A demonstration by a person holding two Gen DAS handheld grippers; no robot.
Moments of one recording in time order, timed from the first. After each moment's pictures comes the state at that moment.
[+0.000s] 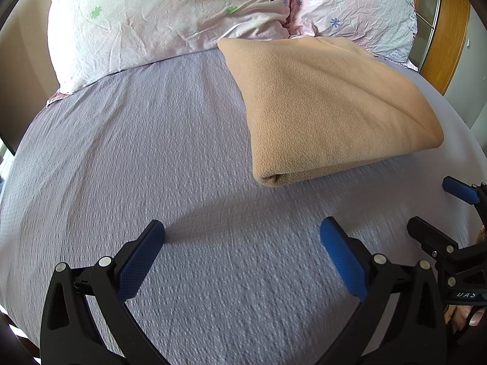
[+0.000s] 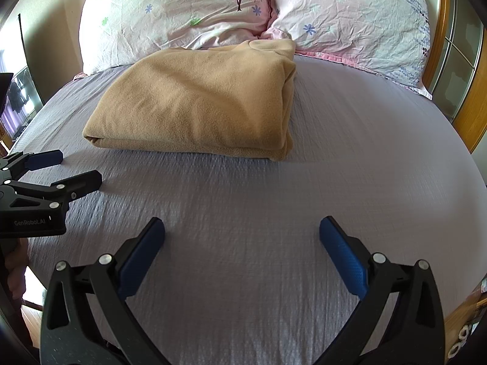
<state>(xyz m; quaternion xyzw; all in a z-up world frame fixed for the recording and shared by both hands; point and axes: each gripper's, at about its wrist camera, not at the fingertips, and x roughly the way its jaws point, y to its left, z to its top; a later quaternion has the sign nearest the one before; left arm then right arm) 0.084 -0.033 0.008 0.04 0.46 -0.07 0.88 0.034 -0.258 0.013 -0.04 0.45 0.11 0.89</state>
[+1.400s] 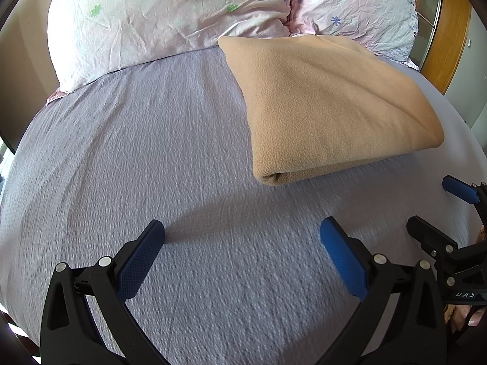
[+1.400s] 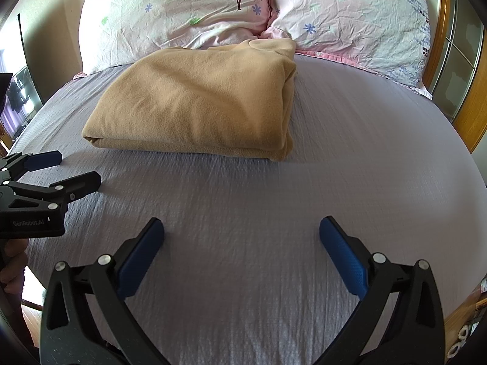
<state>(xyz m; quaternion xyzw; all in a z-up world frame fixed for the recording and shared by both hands) 0.085 -0.034 0.008 0.04 0.47 -0.06 0.88 0.034 -0.258 0.013 -0.04 0.45 0.11 0.89</state>
